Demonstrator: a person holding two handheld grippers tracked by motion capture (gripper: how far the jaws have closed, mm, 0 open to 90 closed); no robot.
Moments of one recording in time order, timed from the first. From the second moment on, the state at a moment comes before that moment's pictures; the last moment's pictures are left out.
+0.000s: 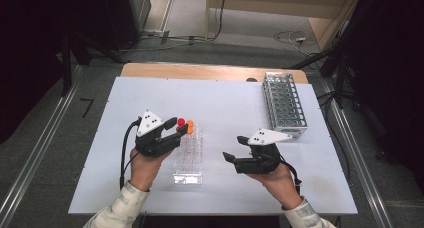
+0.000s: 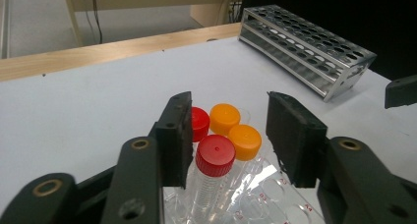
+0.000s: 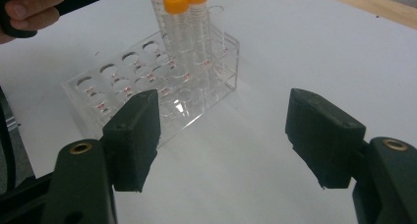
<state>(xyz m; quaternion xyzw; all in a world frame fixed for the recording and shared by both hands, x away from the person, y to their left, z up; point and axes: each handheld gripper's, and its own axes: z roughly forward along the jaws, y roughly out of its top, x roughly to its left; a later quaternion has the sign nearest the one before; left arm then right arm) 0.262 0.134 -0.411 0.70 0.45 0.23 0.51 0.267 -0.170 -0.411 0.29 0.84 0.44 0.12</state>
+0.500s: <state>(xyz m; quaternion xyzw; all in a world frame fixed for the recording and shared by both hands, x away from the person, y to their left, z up) 0.258 0.135 -0.407 0.69 0.46 0.24 0.50 0.271 -0.173 -0.413 0.30 0.84 0.43 0.13</state>
